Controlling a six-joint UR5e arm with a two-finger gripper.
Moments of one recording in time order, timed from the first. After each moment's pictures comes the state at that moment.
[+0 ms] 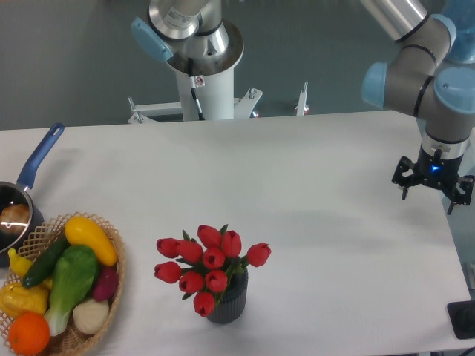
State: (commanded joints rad) arm 2.94 -2.12 -1.54 -0.80 1.45 1.47
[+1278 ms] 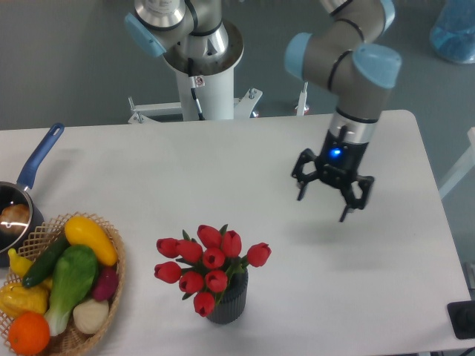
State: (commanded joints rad) arm 2.71 -1.82 -1.85 -0.80 0.97 1.34
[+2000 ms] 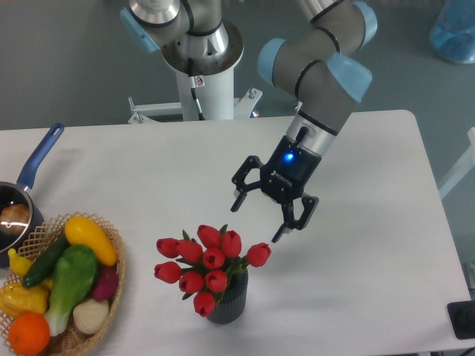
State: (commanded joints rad) arm 2.69 -1.90 -1.80 -0.79 0.55 1.29
